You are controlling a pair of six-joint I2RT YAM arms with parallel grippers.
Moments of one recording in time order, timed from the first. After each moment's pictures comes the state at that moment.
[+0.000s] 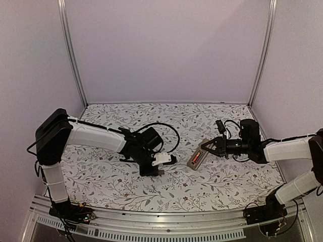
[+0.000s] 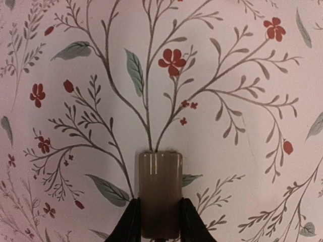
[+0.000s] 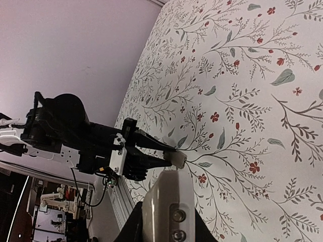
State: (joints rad) left arm -0.95 1.91 1.17 -0.47 0.11 0.50; right arm 0.46 1.37 0.50 0.43 -0.77 0.72
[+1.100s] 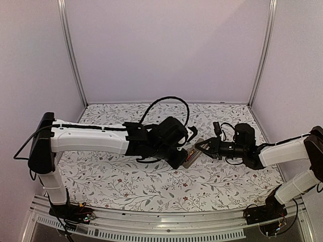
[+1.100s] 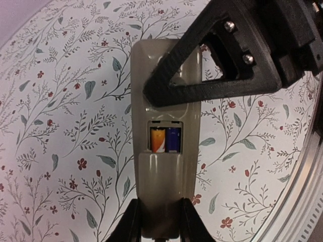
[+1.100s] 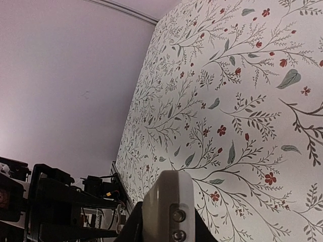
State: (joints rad) left arm -1.20 1.85 1.45 -0.45 -0.21 -0.24; right arm 0.59 1.42 0.47 0.62 -0.55 0.92
